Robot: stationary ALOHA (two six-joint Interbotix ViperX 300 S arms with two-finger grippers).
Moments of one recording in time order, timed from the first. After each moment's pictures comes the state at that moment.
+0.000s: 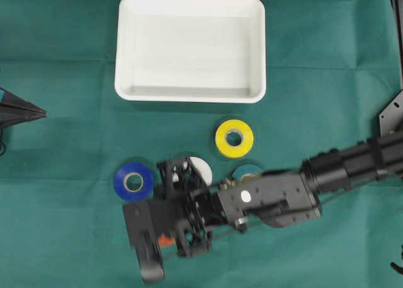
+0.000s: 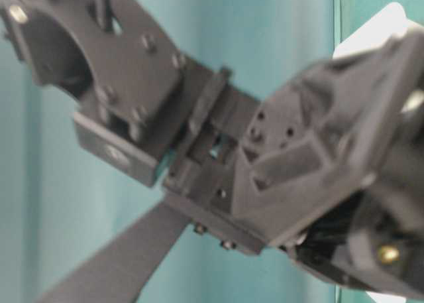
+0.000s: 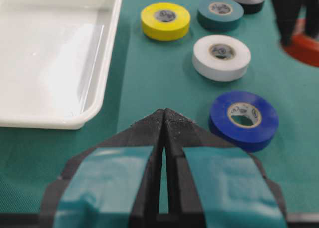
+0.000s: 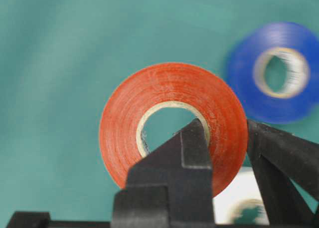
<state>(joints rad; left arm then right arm) 0.00 -1.37 1.50 -0.02 0.04 -0.01 0.27 0.36 0.02 -0.19 0.60 0.33</state>
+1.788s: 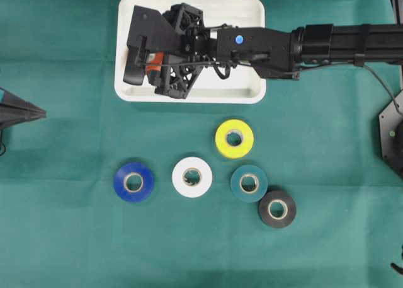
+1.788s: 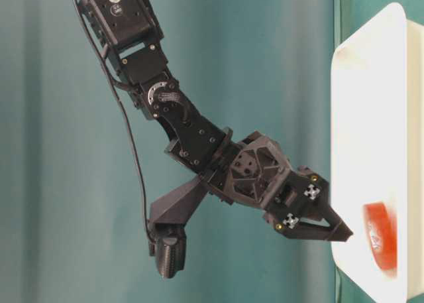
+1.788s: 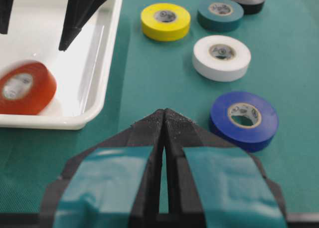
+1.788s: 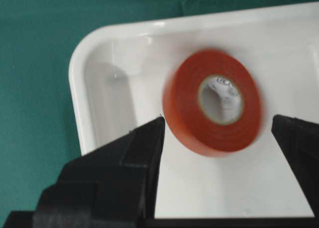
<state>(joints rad) 0.00 -1.37 1.50 -0.02 0.04 -0.01 -0.19 0.35 0.10 -0.30 0.40 0.33</state>
